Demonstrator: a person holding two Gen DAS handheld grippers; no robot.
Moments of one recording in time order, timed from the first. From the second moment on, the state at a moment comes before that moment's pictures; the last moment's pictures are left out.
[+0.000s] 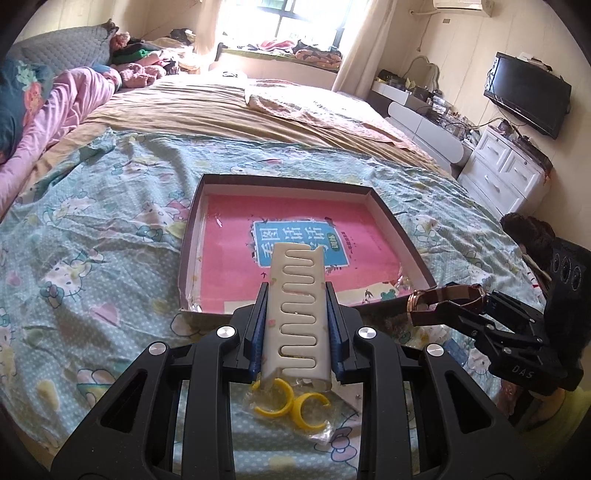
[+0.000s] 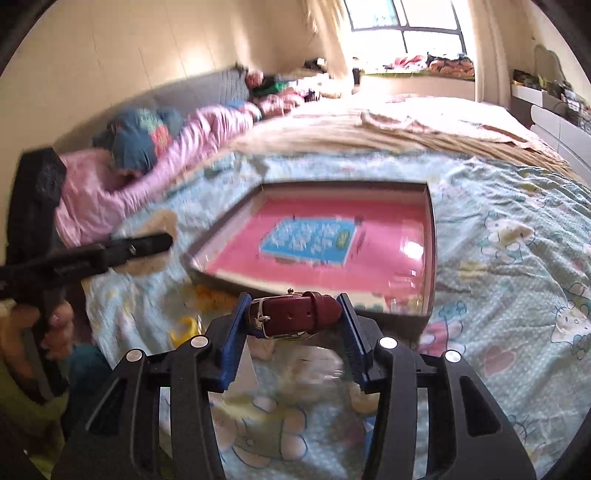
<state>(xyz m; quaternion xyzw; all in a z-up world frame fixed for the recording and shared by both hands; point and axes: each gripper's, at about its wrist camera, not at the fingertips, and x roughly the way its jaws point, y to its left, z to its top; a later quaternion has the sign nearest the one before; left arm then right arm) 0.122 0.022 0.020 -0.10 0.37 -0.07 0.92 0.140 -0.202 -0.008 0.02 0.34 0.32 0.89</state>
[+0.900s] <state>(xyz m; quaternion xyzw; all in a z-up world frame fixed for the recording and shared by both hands) 0.207 0.031 -0.040 -0.11 0.45 -0.04 0.89 0.226 -0.192 -0.038 0.02 0.41 0.23 0.88</state>
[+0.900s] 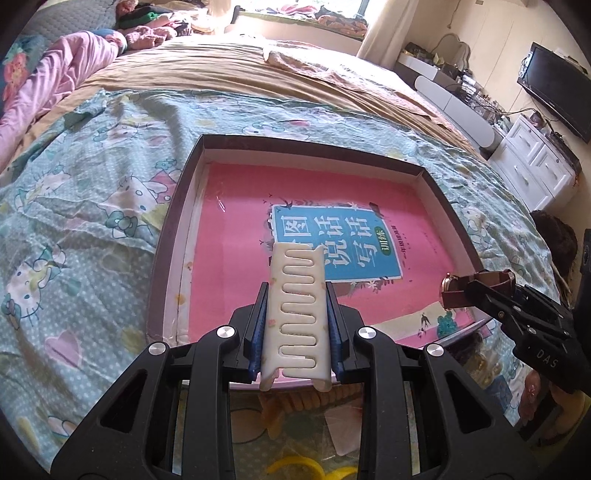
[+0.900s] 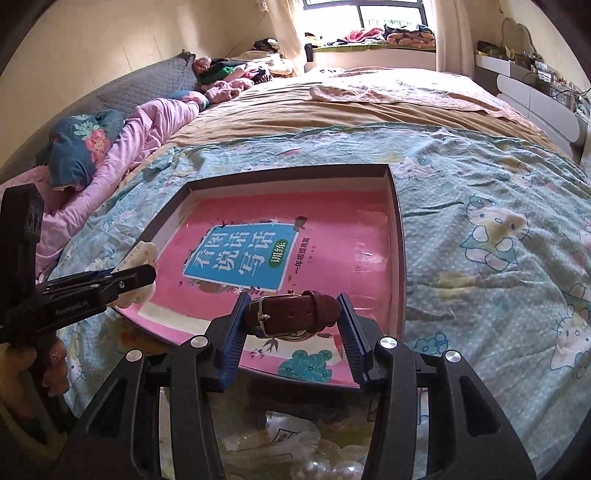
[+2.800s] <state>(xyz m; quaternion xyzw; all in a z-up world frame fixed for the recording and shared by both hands) 0.093 0.035 -0.001 -0.09 0.40 -0.05 0.91 0.107 -0.206 0.000 -0.07 0.36 0.28 0.89</state>
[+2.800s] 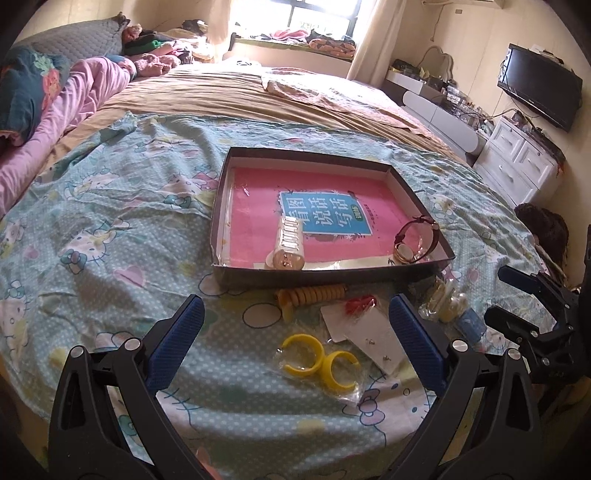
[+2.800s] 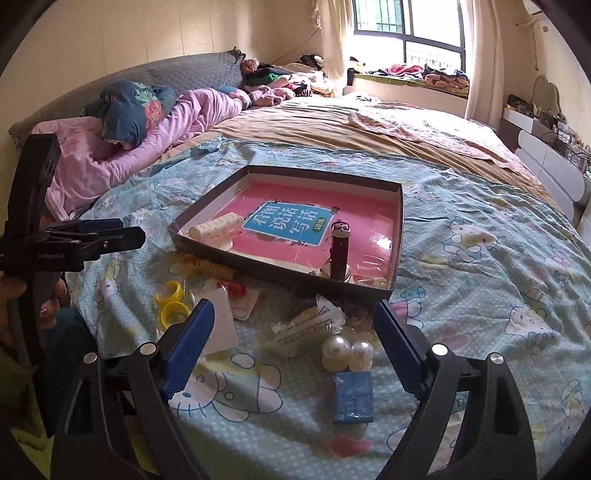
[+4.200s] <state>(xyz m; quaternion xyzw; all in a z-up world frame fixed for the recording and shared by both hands) 0.110 -0.004 -0.082 0.00 0.50 -0.09 0.86 0.135 -0.177 -0.067 -0.19 0.39 0.24 0.87</state>
